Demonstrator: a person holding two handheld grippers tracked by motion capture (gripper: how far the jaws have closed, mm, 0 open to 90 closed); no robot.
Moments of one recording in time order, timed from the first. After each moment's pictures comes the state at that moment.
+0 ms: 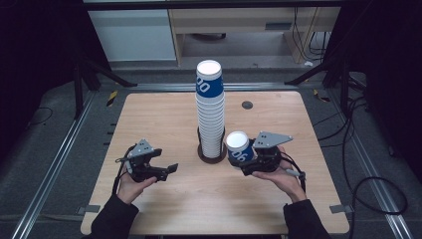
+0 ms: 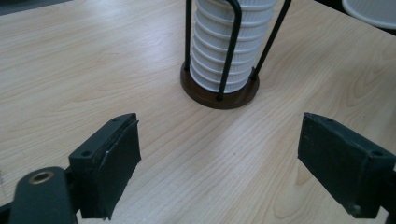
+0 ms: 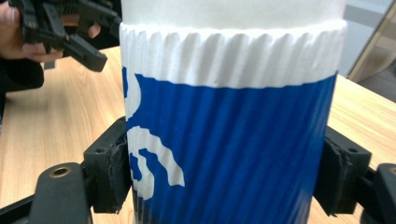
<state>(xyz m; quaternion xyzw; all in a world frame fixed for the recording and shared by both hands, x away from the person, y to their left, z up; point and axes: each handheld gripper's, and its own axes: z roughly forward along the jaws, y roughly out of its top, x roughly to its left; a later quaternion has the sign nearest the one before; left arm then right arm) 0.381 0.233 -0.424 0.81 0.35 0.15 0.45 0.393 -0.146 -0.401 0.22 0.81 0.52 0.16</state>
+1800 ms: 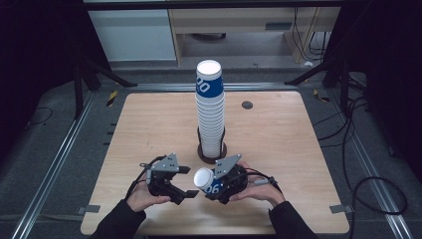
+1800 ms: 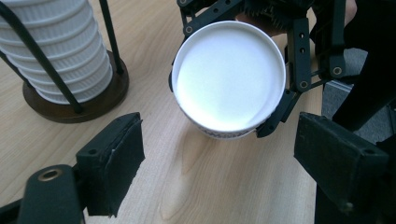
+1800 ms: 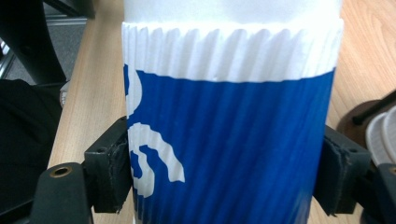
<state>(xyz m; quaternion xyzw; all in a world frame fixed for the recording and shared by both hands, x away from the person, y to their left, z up) 0.352 0.174 -0.418 0.88 0.18 0.03 0.43 0.376 -0.063 -0.455 0.04 0.91 0.41 0.04</state>
